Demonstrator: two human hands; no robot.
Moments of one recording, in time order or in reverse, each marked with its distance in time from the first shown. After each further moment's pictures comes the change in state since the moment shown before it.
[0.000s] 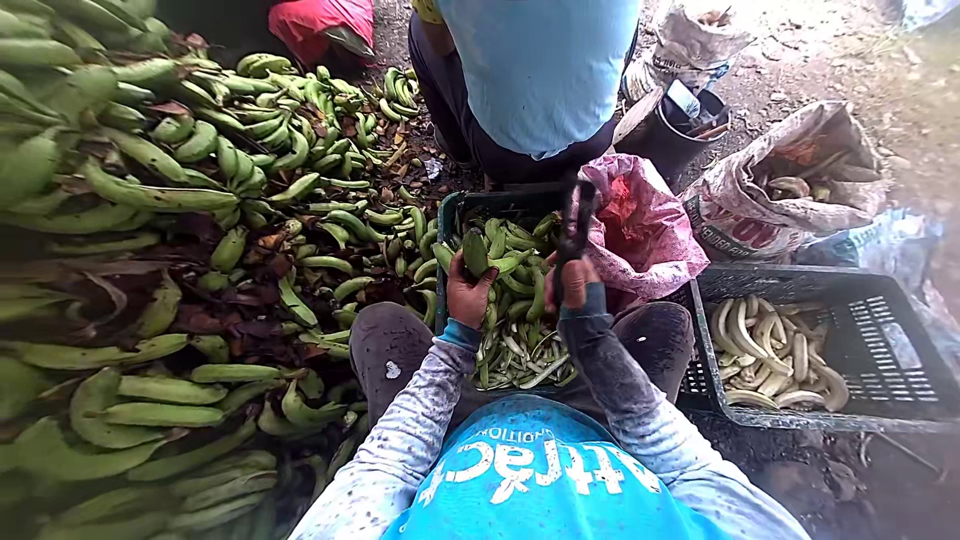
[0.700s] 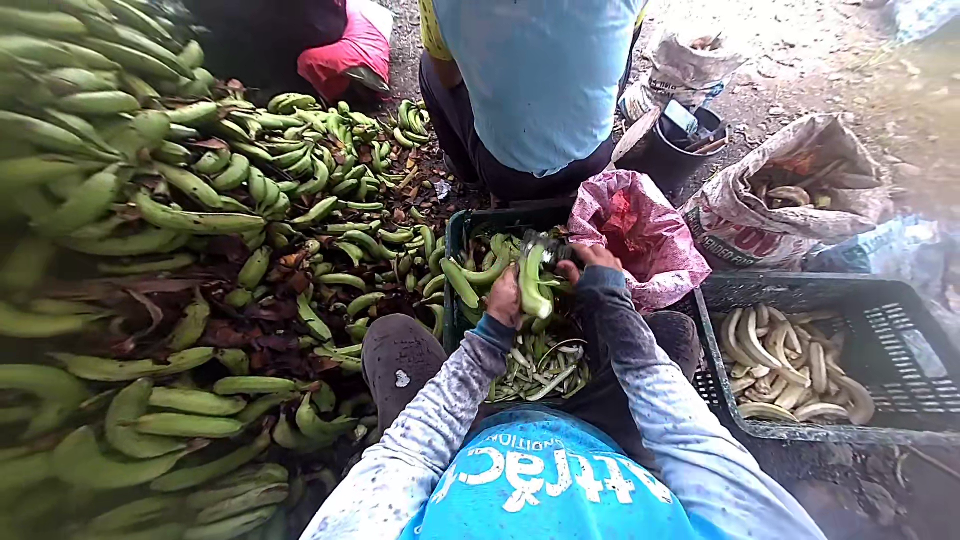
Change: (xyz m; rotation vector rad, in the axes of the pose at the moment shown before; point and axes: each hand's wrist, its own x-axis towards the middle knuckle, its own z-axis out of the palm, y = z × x) left_hand 0.001 0.038 0.055 -0.038 -0.082 -0.554; right_hand 0.062 0.020 -0.068 -1.108 -0.014 -0.095
